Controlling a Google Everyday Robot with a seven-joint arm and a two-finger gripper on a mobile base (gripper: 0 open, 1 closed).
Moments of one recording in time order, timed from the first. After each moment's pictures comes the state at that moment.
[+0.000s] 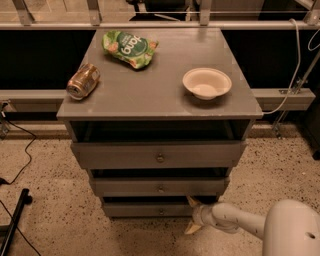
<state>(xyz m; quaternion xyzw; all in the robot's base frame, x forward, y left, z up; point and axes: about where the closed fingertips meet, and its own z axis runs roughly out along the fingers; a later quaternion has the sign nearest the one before) 0.579 -0.136 0.177 -0.67 0.65 0.04 0.35</state>
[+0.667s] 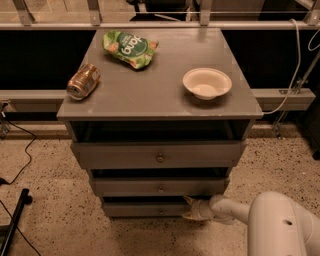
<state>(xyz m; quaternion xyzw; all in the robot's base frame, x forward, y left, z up) 0.600 -0.143 0.160 -0.67 0.66 0.05 0.33</state>
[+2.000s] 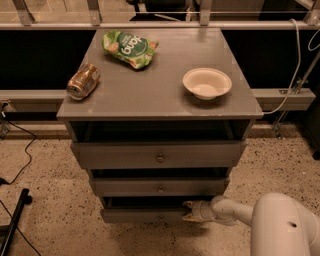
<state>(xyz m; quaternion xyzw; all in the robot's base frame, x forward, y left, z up) 0.591 -0.141 0.165 -0.67 0.66 0.07 0.33</state>
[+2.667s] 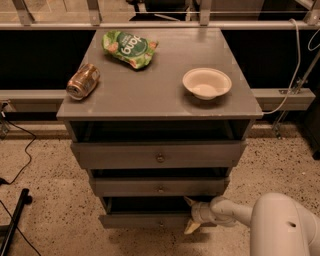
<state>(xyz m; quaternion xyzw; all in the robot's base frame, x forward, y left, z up) 0.590 -0.138 0.165 -0.67 0.66 0.07 0.33</state>
